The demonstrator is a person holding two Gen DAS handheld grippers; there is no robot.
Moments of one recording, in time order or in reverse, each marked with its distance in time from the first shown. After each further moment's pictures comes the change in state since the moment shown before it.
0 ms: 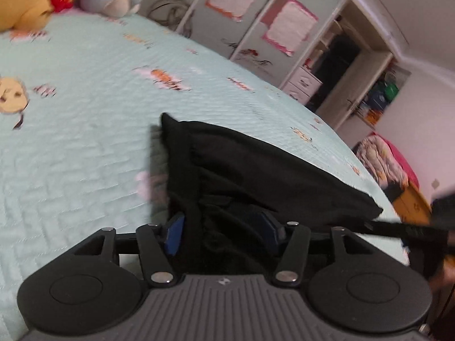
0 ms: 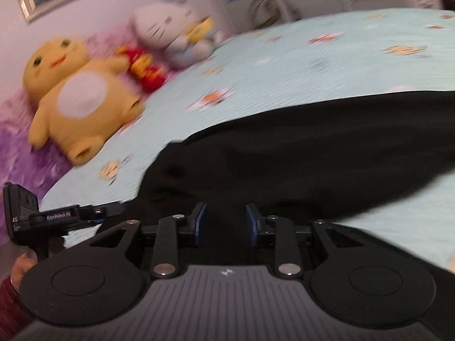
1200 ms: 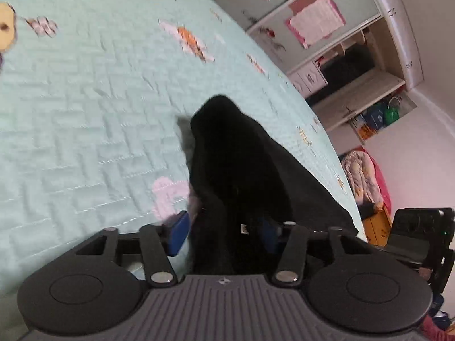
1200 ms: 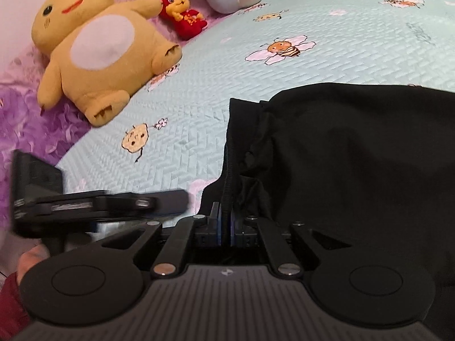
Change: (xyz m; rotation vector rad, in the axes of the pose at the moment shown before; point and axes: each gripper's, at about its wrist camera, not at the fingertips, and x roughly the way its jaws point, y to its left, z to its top) left arm 0.086 0.085 0.036 -0.299 0.171 -0.126; right arm 0.117 0.057 0.027 -0.054 0.184 0.125
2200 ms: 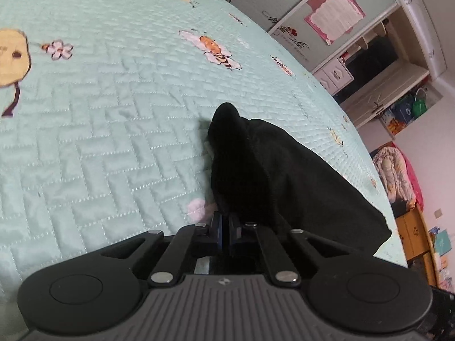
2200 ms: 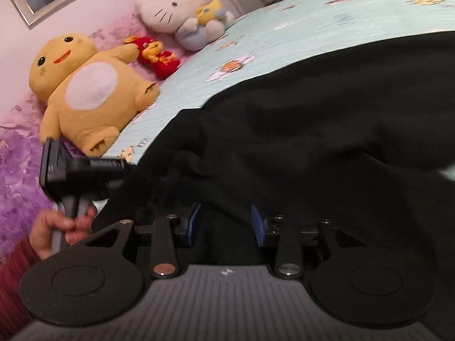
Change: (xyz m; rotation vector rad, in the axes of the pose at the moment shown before) left arm -0.011 0.002 0.008 0.047 -0.024 0.153; right arm -0.078 -0.058 -0.097 0.105 -0.186 -0.039
